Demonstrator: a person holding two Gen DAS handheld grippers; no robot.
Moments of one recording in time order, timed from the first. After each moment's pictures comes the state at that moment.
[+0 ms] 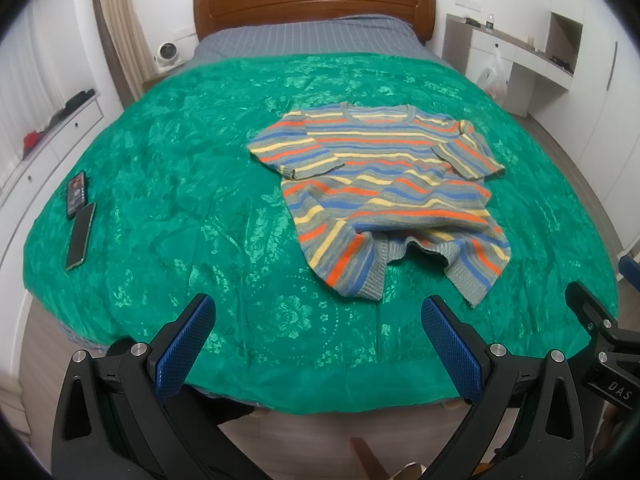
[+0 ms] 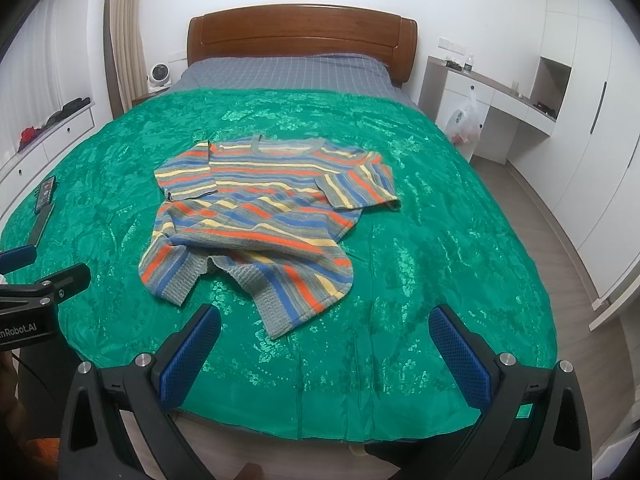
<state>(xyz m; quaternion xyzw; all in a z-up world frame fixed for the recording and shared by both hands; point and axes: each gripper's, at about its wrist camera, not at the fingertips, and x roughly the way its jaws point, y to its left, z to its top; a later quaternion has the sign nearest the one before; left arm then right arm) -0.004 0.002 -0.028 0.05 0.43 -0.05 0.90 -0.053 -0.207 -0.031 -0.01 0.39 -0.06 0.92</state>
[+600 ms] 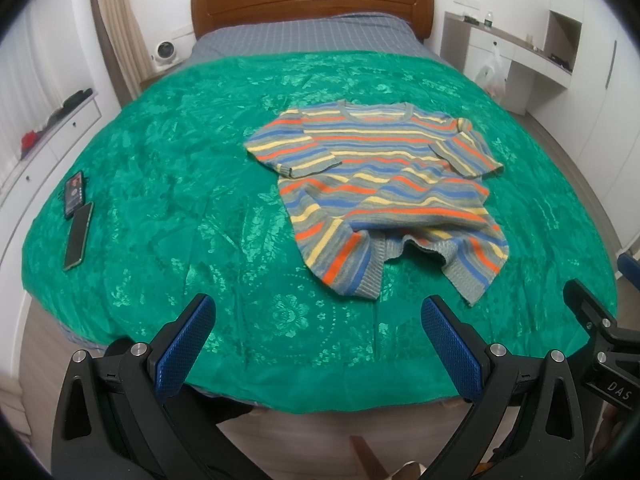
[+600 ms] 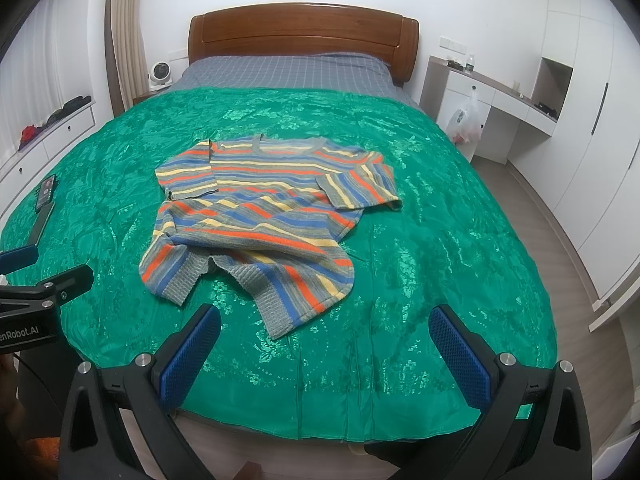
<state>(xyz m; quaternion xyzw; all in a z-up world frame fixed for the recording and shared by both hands) -0.006 0.000 -0.031 0.05 0.43 -0.05 0.90 -0.052 -0.207 -0.031 -0.01 0.39 -0.06 0.92</state>
